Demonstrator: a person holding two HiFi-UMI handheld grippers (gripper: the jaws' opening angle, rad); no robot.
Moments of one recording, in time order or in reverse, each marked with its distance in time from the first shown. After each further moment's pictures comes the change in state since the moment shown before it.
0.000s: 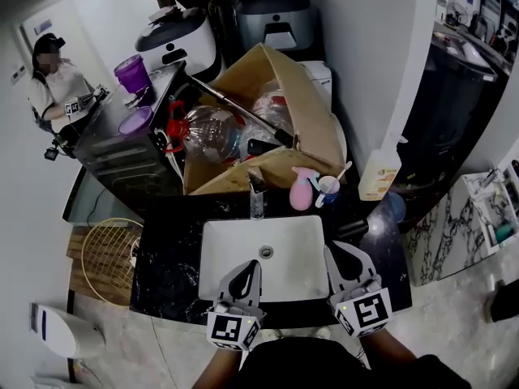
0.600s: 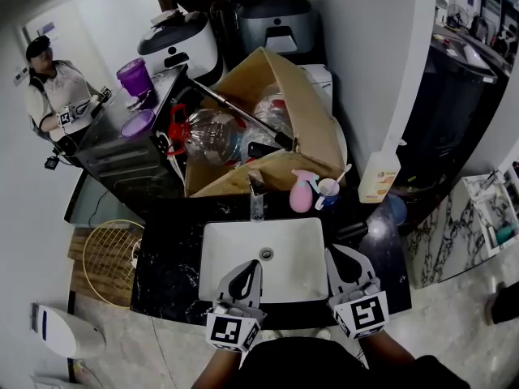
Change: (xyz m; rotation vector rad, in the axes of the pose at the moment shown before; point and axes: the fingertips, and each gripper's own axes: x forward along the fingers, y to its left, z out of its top) left arm 0.000 -0.011 0.019 0.024 -0.016 -0.018; right arm -0.005 -0.002 -0.005 -0.042 0.014 -0.016
